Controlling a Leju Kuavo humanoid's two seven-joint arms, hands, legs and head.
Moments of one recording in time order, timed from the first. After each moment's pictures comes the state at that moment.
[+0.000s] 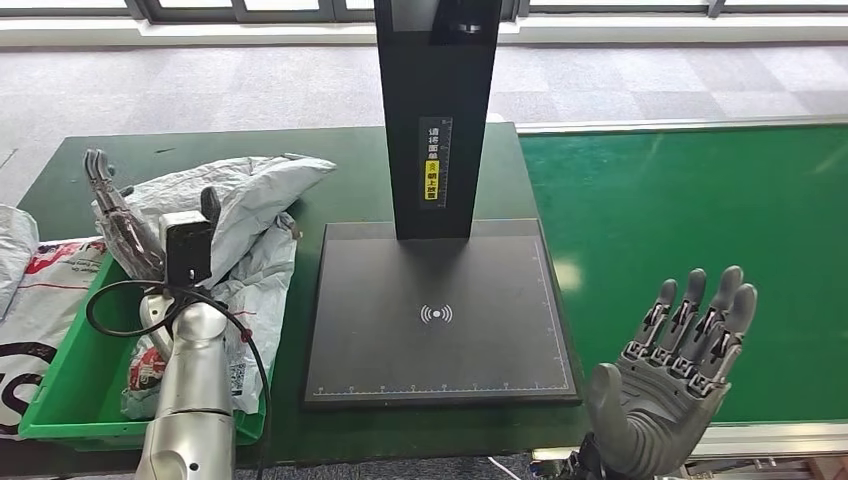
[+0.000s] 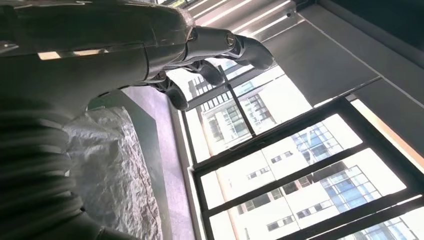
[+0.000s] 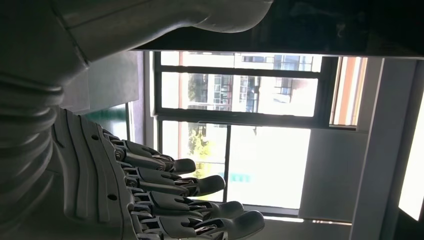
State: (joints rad) left arm -0.50 -0.33 0.38 -1.11 -0.77 0.70 -0.69; right arm 0.26 0.20 0.50 -1.93 0.45 -0.61 -0.69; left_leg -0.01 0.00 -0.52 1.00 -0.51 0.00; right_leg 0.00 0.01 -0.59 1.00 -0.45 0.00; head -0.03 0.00
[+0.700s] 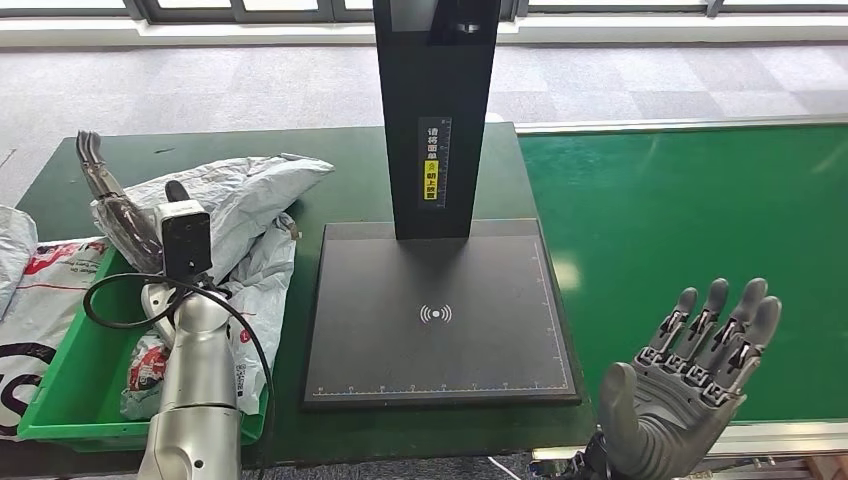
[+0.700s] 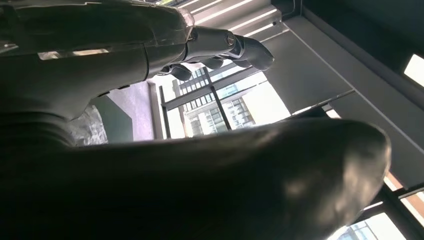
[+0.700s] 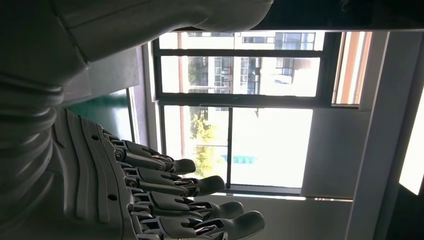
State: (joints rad) left arm -0.52 -0.35 0.35 -1.18 -0.75 0.70 -0.70; right arm 0.26 0.20 0.50 -1.93 0.45 -0.69 -0.69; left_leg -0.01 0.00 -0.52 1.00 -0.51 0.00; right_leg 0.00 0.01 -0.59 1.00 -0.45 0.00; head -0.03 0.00
